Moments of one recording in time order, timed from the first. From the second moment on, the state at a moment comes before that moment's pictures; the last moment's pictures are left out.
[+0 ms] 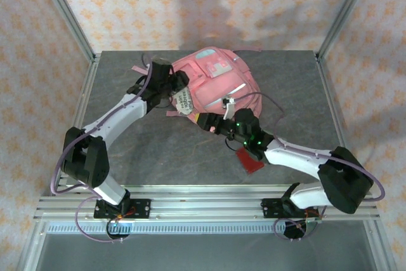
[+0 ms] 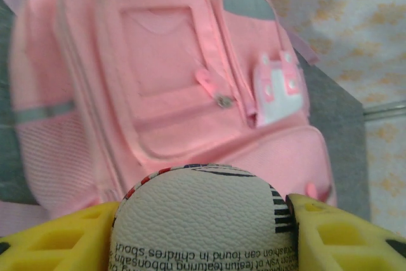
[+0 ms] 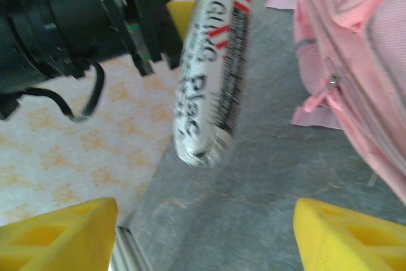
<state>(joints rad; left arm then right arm) -0.37 1.59 1.26 -0.30 0.00 -0.90 0.77 1.34 0.63 0.51 -0.22 0.86</state>
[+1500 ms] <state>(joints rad) -0.79 2.13 1.77 -0.60 -0.32 -0.29 0.30 0.77 0.53 -0.09 -0.05 0.91</state>
